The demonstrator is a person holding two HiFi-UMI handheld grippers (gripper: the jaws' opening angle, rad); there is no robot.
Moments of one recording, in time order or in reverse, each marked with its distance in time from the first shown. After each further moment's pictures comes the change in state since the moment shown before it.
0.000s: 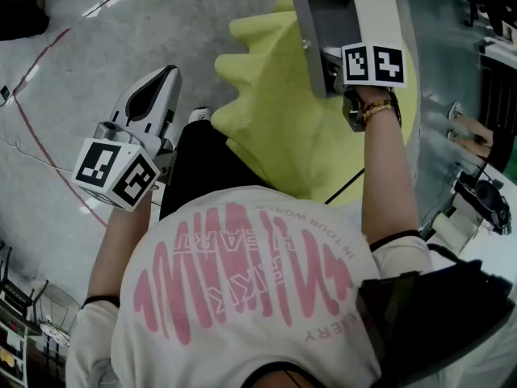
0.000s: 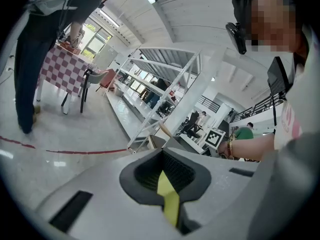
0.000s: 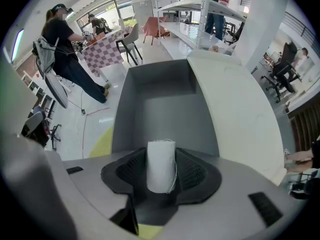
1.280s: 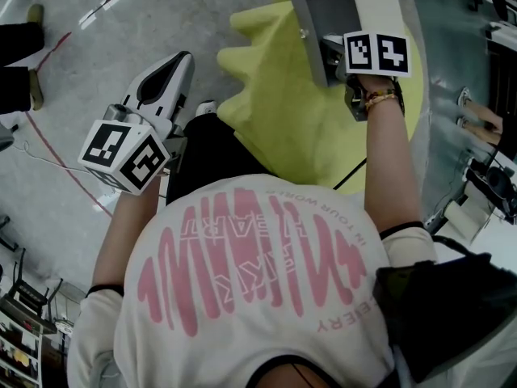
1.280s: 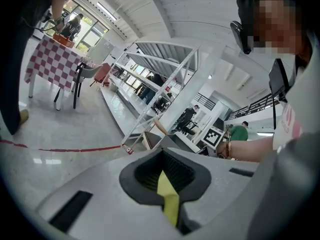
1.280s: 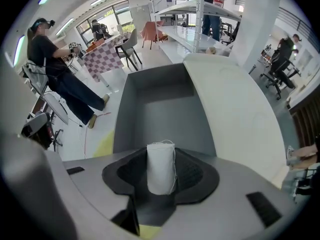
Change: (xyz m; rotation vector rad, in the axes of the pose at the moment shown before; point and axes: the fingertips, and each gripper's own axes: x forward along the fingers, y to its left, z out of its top) left arm 0.022 -0.011 0.001 -0.004 0.045 -0.057; right arm -0.002 0.006 0.002 0.029 -0.045 0.025
